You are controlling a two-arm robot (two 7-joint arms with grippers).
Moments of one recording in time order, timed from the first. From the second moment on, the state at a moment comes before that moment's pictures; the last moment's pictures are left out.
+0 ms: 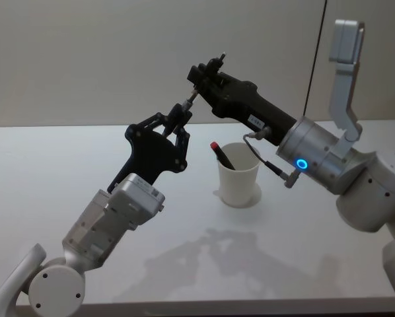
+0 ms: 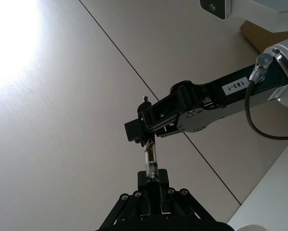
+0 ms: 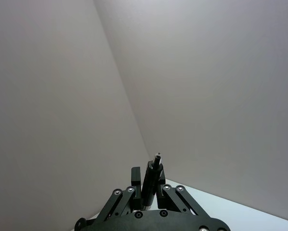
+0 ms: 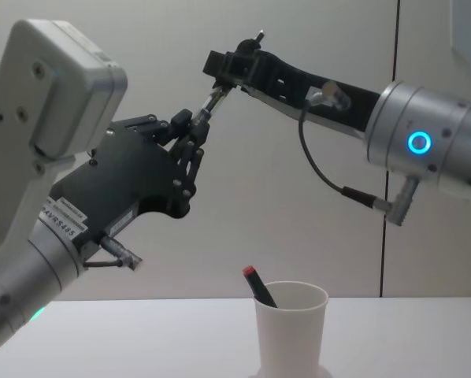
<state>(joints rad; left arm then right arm) -0.18 0.34 0.37 -1.50 0.24 -0.55 0.04 0.39 0.05 -0.29 -1.45 0.60 0.19 0.61</state>
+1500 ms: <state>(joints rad) -0.18 0.34 0.37 -1.50 0.24 -0.55 0.04 0.39 0.06 -0.31 -1.47 0.60 0.15 0.53</state>
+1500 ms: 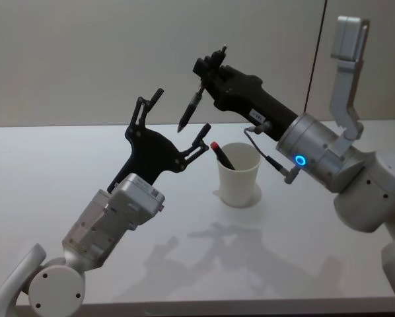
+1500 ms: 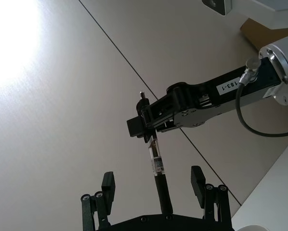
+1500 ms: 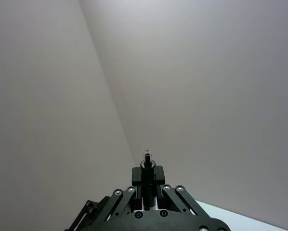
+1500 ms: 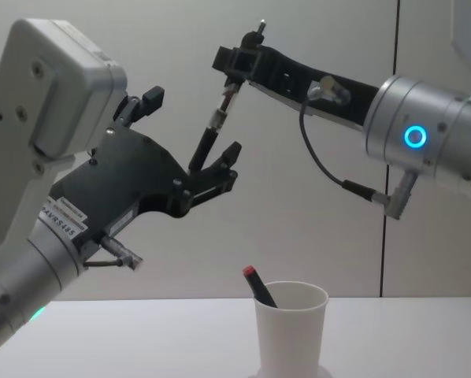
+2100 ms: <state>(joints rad) -0.18 0.34 0.37 -1.50 0.24 -0.55 0.04 0.39 0.04 -0.32 -1.43 0.49 -0.01 0.36</state>
